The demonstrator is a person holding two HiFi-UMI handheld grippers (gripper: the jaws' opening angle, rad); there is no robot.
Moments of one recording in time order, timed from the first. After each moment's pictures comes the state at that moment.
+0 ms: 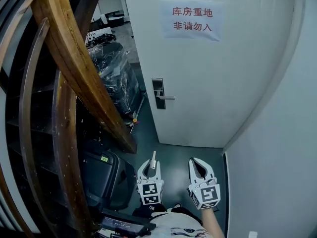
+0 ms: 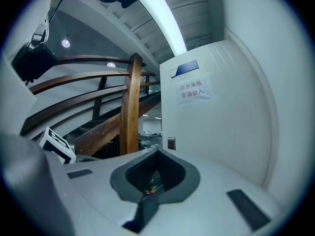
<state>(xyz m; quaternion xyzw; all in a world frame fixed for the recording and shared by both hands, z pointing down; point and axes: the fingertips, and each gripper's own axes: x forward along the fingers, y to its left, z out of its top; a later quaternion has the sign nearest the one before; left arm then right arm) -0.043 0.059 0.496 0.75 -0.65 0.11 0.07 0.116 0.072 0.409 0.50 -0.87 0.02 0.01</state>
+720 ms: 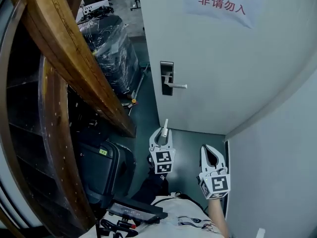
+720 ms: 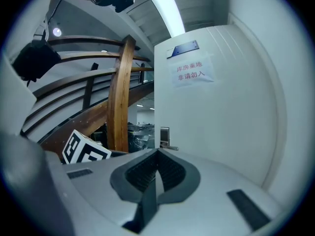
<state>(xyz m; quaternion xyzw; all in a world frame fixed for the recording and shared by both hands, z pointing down) -0.059 -0.116 0.545 0.76 -0.63 0.12 0.07 0.093 -0.028 0.454 0.53 -0.85 0.05 0.07</state>
